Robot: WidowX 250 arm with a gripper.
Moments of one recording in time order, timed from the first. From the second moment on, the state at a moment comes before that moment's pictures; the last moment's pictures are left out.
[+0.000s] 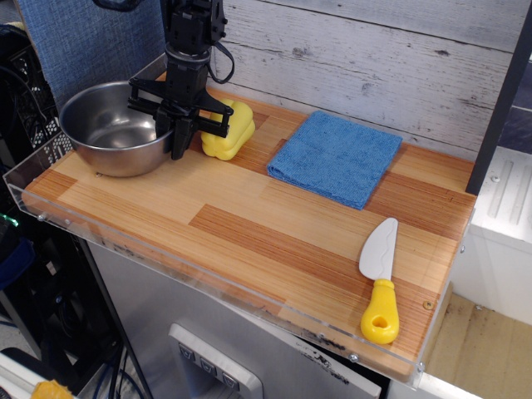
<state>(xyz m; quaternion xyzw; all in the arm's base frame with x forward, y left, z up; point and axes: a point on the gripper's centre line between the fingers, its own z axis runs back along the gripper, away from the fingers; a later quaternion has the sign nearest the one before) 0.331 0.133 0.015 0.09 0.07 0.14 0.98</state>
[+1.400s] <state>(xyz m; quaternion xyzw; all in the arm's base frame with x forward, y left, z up) 0.305 0.095 0.152 0.10 -0.06 0.13 0.98</state>
